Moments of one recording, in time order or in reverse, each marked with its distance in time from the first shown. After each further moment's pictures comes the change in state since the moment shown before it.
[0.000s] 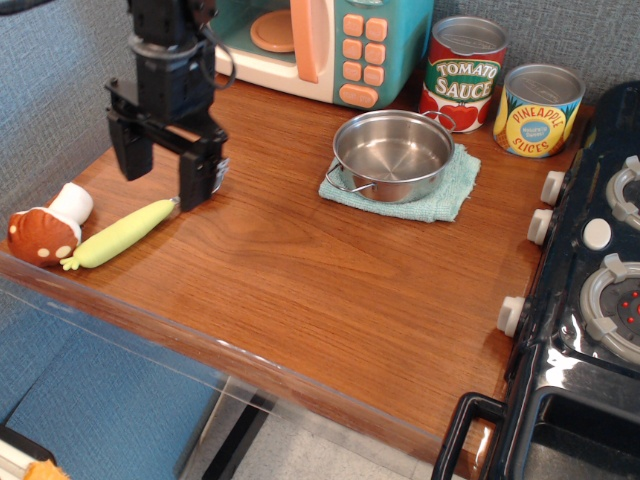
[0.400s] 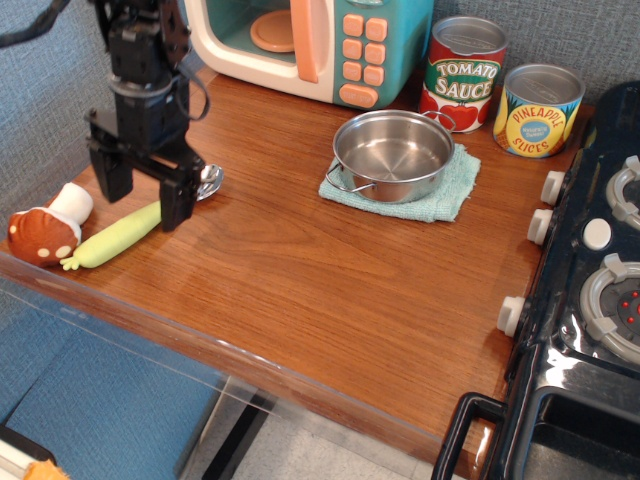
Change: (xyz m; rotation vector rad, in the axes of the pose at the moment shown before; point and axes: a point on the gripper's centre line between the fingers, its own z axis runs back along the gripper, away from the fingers) arm -0.003 0.017 -0.030 0.020 -0.033 0.093
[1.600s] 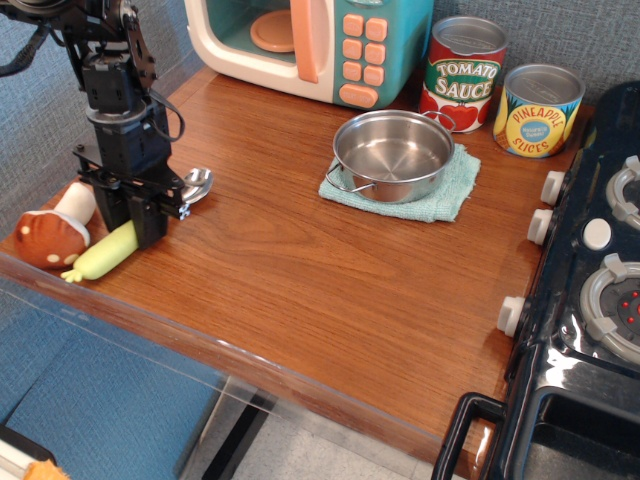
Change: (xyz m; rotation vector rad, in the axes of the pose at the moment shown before) arm -0.007 0.000 -0.020 -0.144 0.052 -0.017
